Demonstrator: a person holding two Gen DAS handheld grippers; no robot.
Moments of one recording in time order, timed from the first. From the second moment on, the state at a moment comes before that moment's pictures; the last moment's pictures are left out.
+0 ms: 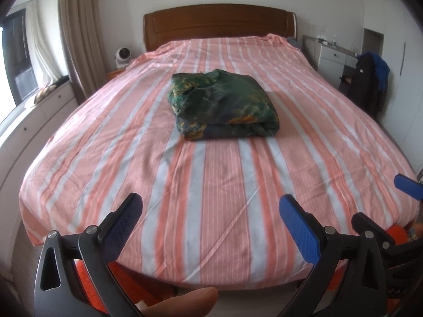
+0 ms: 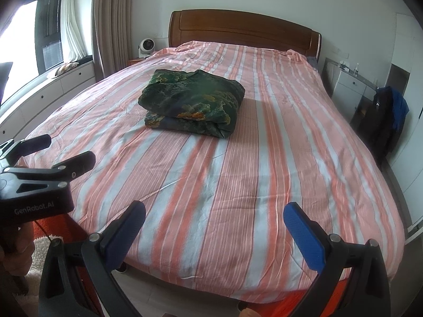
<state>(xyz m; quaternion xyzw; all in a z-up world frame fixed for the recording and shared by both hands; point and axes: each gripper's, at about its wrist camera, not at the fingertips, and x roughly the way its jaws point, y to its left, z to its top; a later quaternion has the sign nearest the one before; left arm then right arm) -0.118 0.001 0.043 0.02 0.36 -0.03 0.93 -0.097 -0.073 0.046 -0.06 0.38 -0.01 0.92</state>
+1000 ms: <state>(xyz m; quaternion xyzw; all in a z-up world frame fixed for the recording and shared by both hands) -0.118 0.000 0.057 0.05 0.34 0.00 0.94 -0.089 -0.076 0.067 -0.05 0.37 -0.02 0.93</state>
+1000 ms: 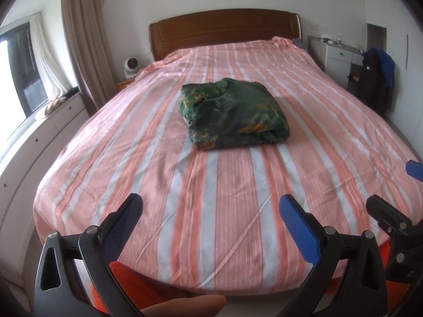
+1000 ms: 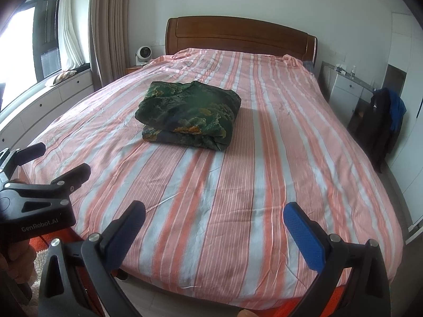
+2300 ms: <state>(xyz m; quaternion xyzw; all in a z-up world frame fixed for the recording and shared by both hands) -0.115 0.000 0.067 0.04 0.34 0.01 0.94 -0.089 -0.074 0.067 -0.05 0.37 -0.03 0.93</state>
